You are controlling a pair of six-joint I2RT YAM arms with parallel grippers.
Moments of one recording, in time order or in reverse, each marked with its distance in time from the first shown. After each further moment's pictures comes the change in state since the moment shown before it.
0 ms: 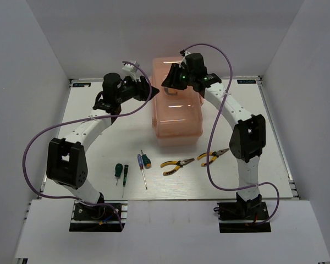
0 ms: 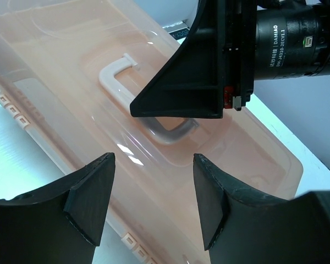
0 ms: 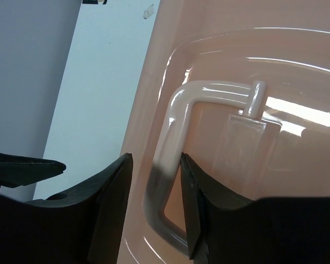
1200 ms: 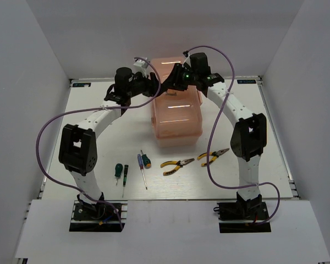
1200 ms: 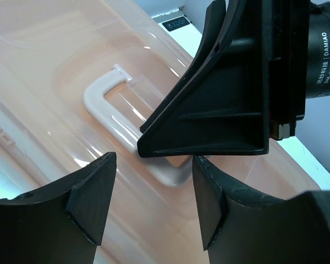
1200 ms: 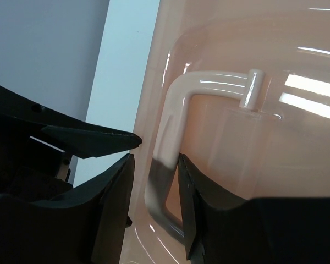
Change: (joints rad) left arm -0.044 0.194 0.177 -0.039 0.004 -0.018; right arm -0.040 0.009 -0.013 0.025 -0.155 0.111
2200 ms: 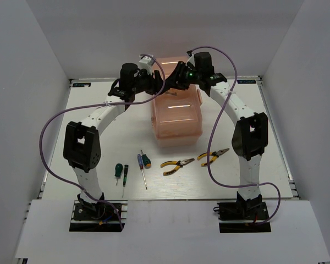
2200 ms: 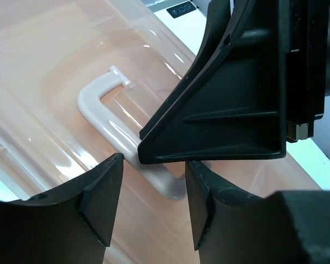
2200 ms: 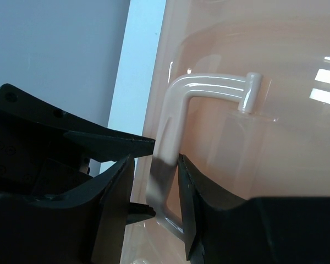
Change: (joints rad) left arm -0.032 0.067 0.140 -0.153 -0.039 0.044; right arm -0.037 0.005 -0.016 0.052 -0.088 0.093
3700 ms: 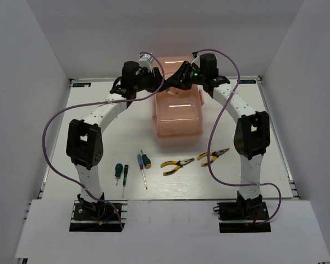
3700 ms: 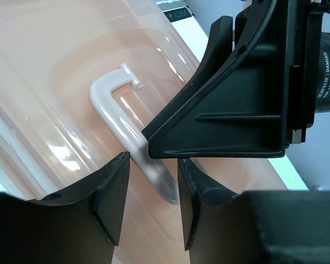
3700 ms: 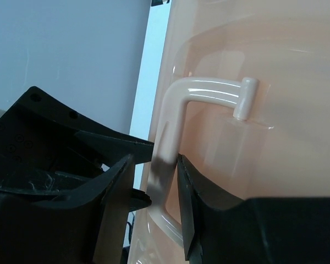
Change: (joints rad) left arm -0.004 0.051 0.067 -0.024 -0.002 -0.129; right arm -0.048 0.000 -0.084 0.153 -0.094 0.125
